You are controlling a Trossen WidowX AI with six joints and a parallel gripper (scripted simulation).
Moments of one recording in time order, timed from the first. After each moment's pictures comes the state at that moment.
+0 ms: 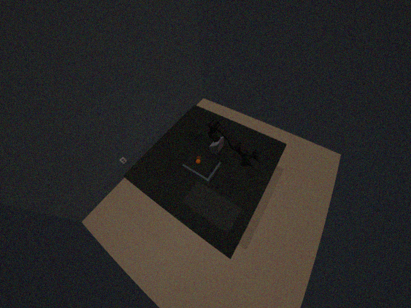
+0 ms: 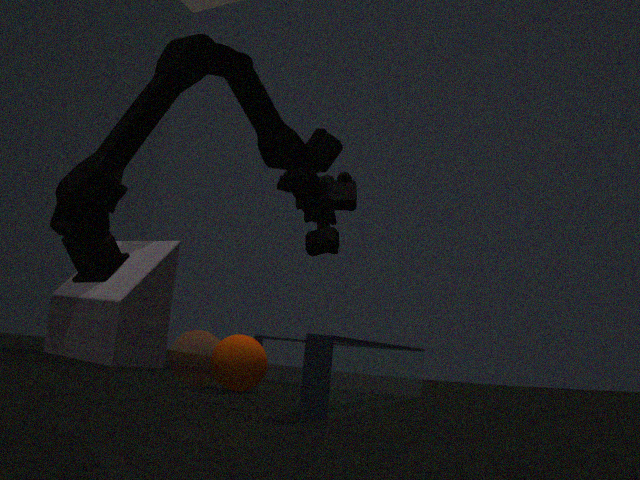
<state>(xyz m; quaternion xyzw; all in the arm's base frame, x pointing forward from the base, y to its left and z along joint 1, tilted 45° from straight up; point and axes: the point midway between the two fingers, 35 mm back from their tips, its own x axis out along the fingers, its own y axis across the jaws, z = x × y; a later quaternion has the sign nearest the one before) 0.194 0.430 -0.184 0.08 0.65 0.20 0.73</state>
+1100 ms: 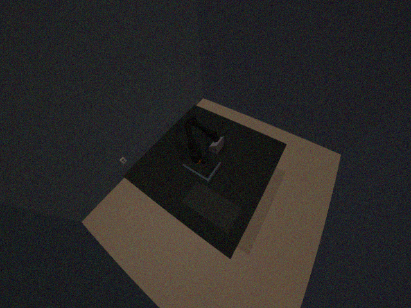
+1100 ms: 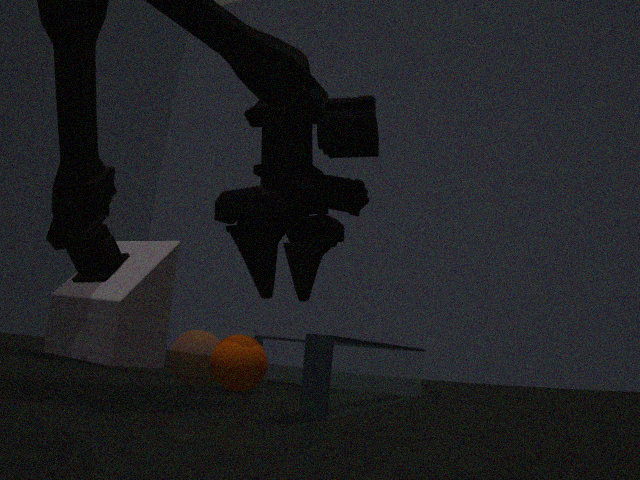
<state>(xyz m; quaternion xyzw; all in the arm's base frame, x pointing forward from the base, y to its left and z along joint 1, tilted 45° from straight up) 0.304 -0.038 0.020 -0.20 0.65 -0.28 0.68</state>
